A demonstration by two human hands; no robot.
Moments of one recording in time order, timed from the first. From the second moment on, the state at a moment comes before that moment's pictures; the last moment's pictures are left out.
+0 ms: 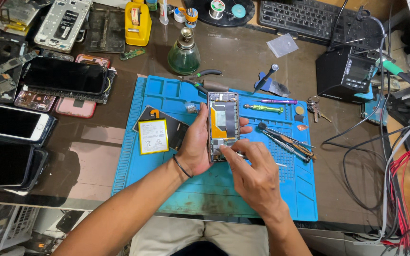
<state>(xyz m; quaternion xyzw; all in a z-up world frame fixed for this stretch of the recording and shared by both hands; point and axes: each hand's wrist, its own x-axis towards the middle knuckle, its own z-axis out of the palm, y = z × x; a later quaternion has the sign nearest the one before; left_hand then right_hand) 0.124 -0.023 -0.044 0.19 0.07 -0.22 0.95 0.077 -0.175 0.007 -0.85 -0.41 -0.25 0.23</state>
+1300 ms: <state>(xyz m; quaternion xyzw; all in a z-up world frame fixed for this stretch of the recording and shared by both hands) 0.122 -0.022 -0.039 0.26 0.07 -0.20 0.94 0.071 -0.164 0.009 -0.83 -0.42 -0.37 0.07</state>
